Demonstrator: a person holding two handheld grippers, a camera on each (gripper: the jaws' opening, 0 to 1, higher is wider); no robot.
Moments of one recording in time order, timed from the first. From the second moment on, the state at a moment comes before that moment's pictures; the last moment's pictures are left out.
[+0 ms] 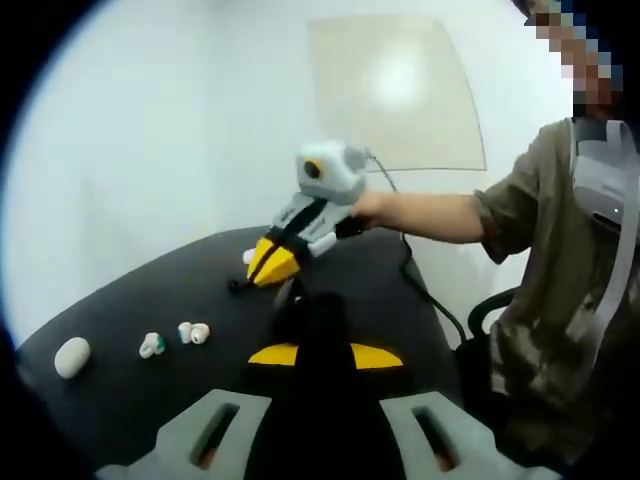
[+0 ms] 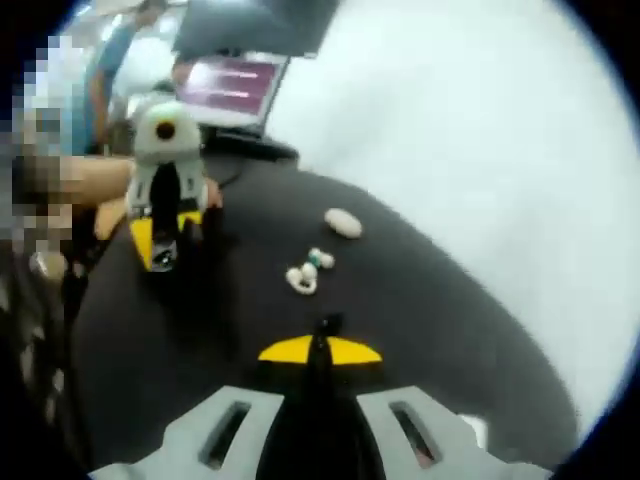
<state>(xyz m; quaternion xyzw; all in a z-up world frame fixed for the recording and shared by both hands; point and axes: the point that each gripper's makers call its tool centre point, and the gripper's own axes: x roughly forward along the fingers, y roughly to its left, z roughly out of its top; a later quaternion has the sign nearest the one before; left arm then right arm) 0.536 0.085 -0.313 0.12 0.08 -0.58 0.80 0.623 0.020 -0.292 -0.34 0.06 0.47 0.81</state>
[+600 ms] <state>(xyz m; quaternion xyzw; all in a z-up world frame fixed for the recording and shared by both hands) 0.538 0.086 -0.313 0.12 0.08 -0.58 0.80 0.568 0.045 -0.316 -0.51 0.06 0.48 0.71</state>
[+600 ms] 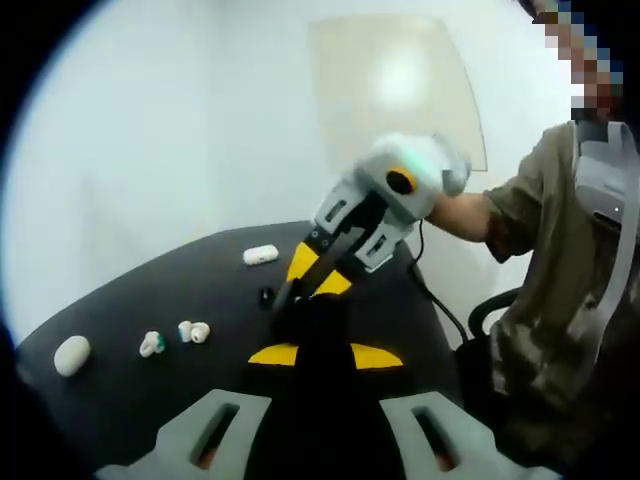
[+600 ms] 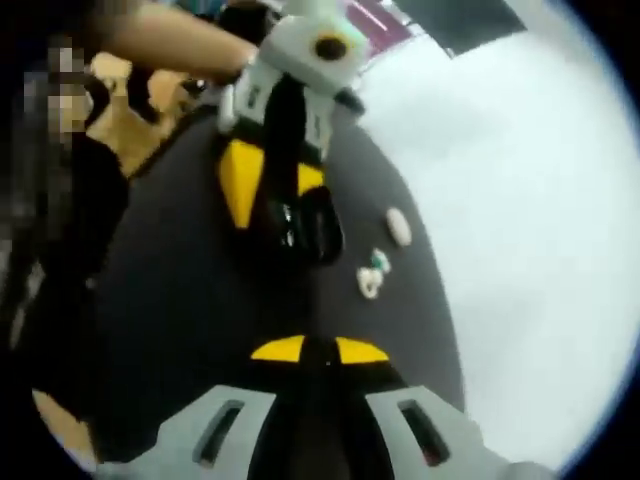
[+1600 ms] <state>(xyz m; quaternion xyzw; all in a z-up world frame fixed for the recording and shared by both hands) 0.536 0.085 -0.314 0.13 0.07 -0.58 0.80 0.610 0.052 -0.311 -0.18 0.12 0.66 0.72</state>
